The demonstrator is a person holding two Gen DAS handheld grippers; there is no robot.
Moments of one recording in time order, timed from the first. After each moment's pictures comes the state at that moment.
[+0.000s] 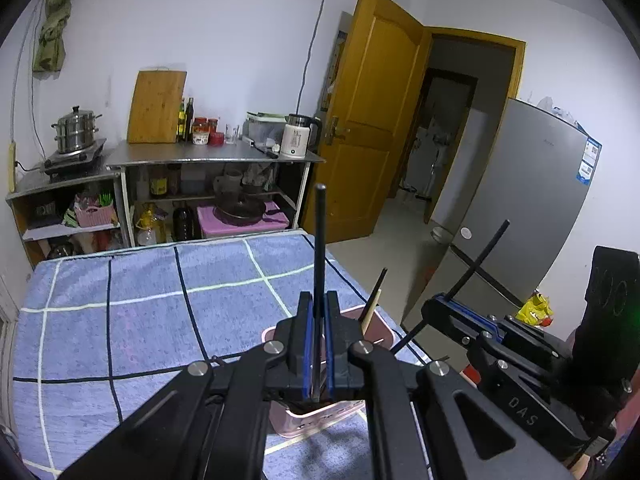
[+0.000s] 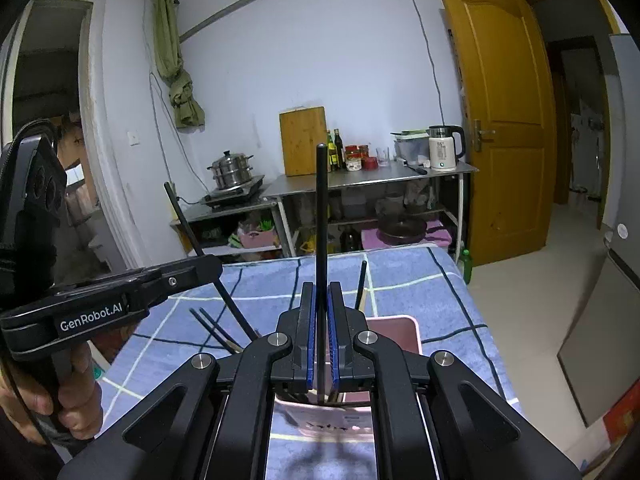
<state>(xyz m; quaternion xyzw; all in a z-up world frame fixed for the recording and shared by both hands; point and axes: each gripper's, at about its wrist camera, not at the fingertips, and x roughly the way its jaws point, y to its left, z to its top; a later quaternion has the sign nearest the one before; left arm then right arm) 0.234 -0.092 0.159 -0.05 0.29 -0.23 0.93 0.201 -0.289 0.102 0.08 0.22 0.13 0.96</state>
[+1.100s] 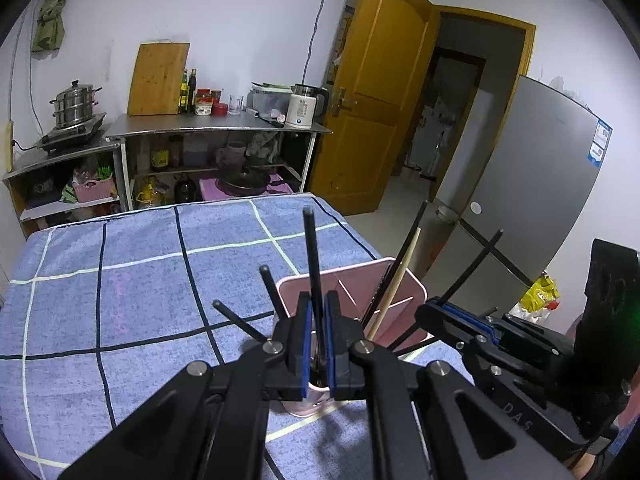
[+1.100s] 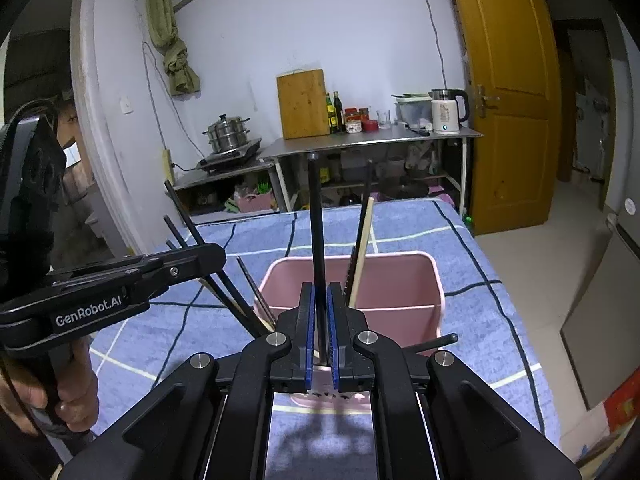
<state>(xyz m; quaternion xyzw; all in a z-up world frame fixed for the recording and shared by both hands) 0.242 -0.086 0.107 -0.05 0.32 -0.23 0.92 0.211 -0.279 0.050 0.07 0.28 0.14 0.95</state>
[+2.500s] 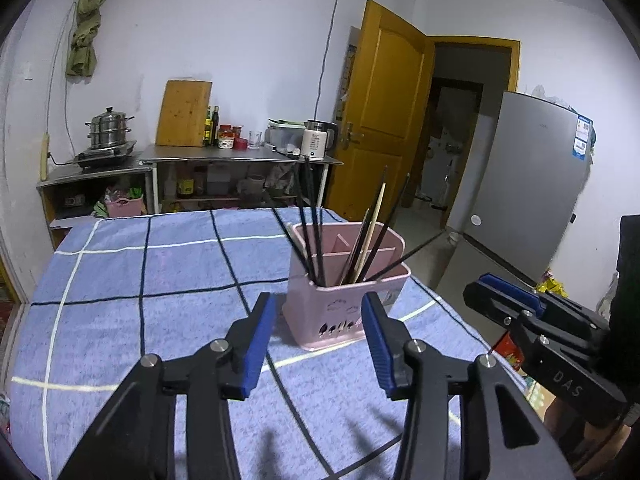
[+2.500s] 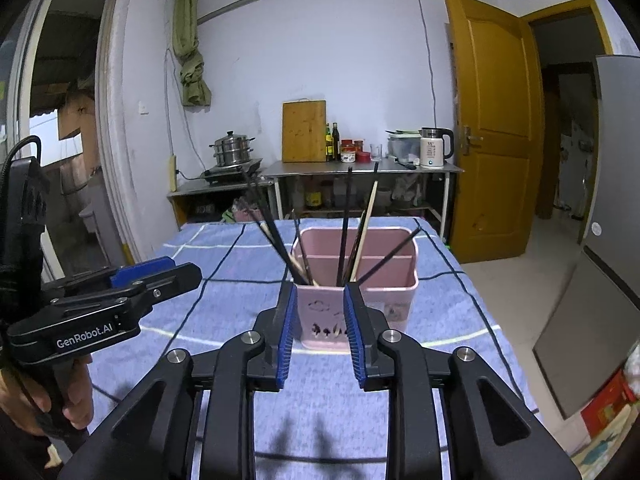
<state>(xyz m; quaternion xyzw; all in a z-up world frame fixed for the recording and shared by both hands) 0.118 -0.052 0.081 -0.04 0.25 -0.19 0.95 0.086 -0.267 0.049 0.03 0.22 0.11 0.97</state>
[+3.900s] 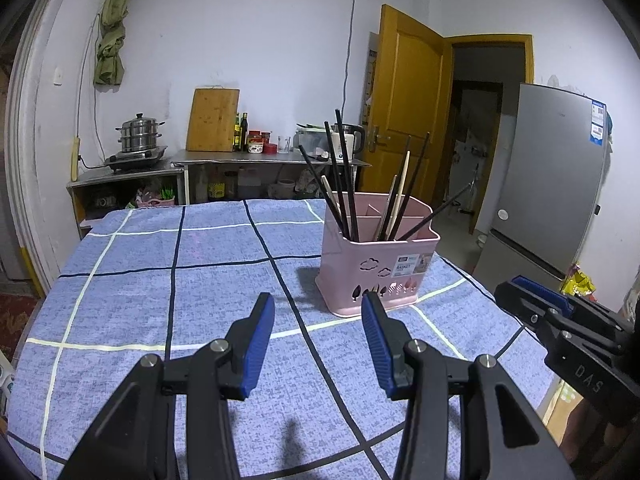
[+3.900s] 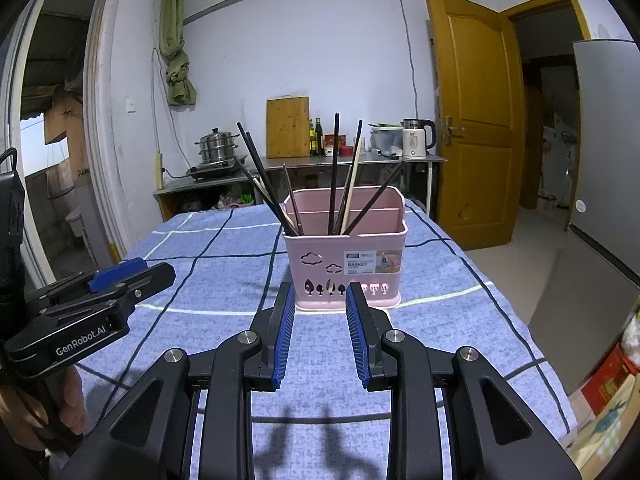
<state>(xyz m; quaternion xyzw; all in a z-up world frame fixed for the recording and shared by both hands) 0.078 -0.041 0.038 -0.03 0.23 -0.14 0.96 0.051 -0.268 0.001 0.04 0.21 0.08 0.97</state>
